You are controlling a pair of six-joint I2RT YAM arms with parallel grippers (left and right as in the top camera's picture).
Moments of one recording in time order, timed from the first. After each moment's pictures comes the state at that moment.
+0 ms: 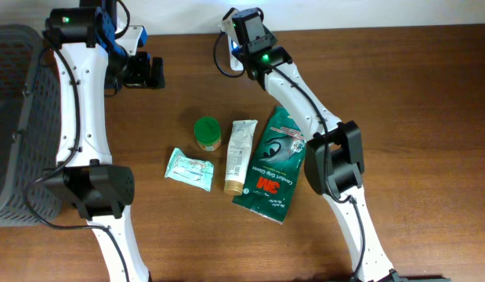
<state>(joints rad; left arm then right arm) 0.02 2.24 2.55 -1.64 0.14 0.10 0.43 2.57 2.42 -0.51 0.31 -0.47</state>
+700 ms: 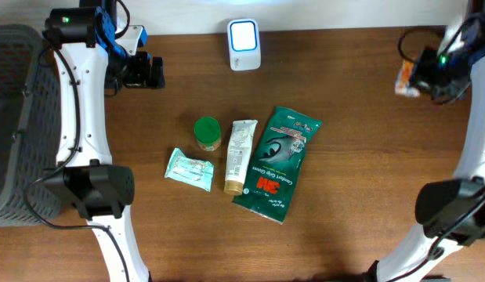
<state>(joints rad) 0.02 2.24 2.55 -1.64 0.14 0.10 -0.30 1.97 2.20 -1.50 -0.16 0.16</state>
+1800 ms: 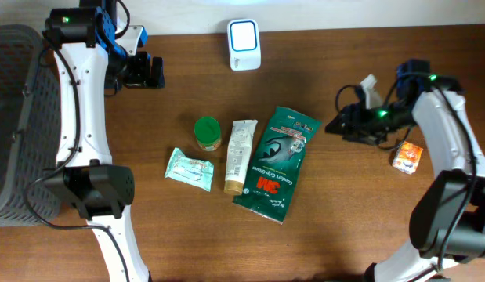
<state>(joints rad) 0.02 2.24 2.55 -1.64 0.14 0.10 -0.17 1.84 1.46 -1.19 -0.71 -0.11</state>
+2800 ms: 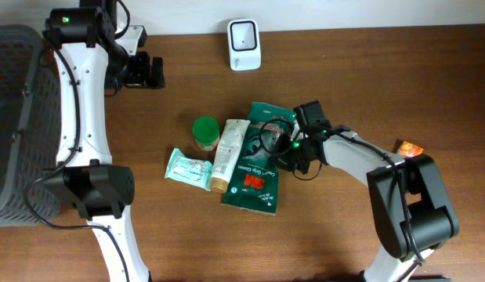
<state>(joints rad) 0.02 2.24 2.55 -1.64 0.14 0.10 0.30 1.88 1.03 -0.37 -0.51 0.75</state>
